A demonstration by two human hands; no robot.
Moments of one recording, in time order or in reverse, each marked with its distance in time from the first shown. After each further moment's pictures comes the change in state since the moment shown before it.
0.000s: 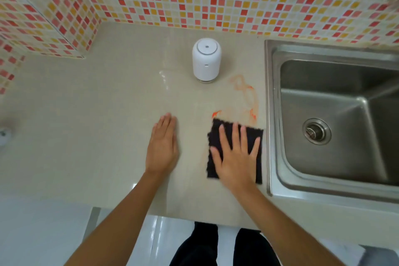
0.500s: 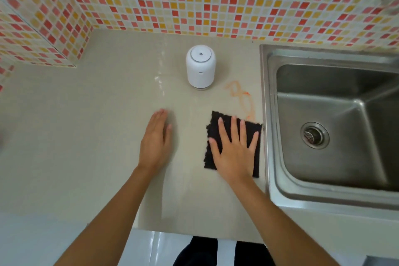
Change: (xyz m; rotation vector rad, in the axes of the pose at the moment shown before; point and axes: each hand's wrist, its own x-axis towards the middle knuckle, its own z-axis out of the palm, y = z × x) left_hand 0.037 0.011 -0.022 -0.210 0.065 -0.078; right_hand 0.041 0.003 0.000 0.014 0.023 0.070
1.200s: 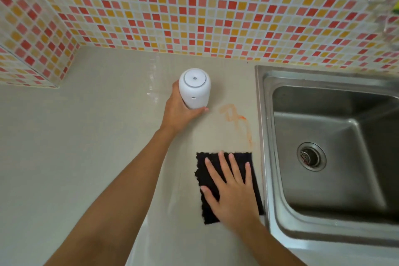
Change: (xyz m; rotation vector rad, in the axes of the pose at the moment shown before) left_hand 0.153 0.066 0.036 -0.465 -0.100 -0.006; right_hand -0.013 0.019 -0.005 -0.008 -0.070 -0.237
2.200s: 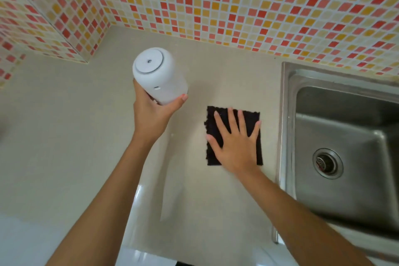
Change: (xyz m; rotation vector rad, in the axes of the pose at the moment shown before) left_hand -0.076 0.017 -0.087 -0.175 0.383 -0.020; right_hand 0.100 -0.009 -0.010 -0.035 0.053 0.001
